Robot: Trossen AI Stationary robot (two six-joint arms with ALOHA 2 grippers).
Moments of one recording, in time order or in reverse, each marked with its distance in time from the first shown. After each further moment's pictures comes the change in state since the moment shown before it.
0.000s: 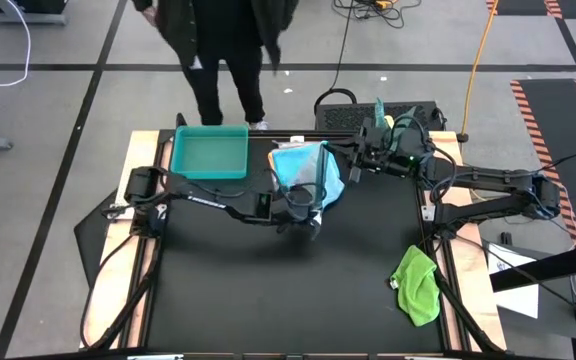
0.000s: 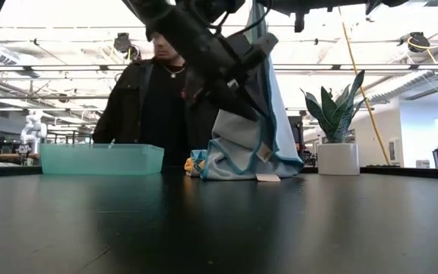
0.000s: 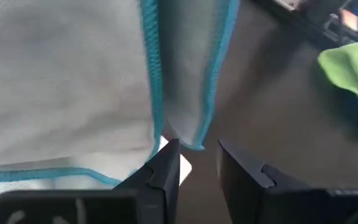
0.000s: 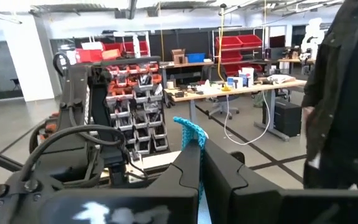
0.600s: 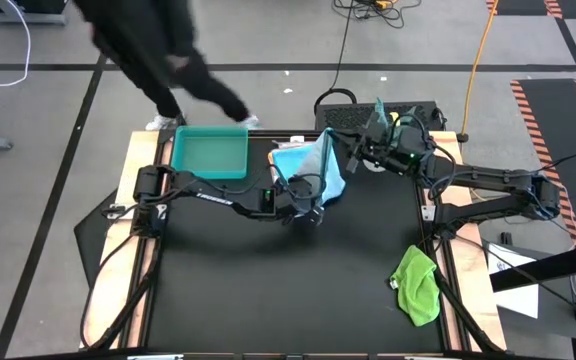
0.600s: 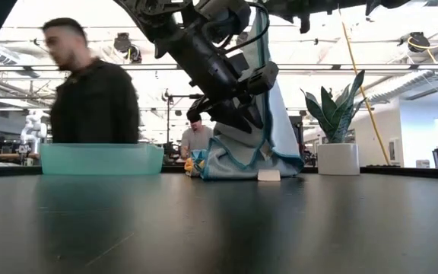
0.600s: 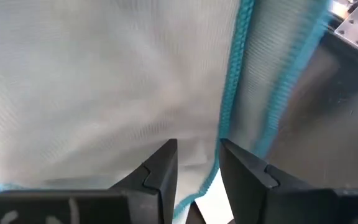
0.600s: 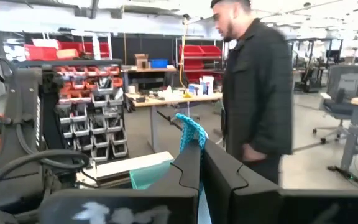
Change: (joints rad) left arm 0.048 0.058 -0.001 0.068 -0.160 -0.016; right arm -0.021 0.005 0.000 0.030 0.136 -0.085
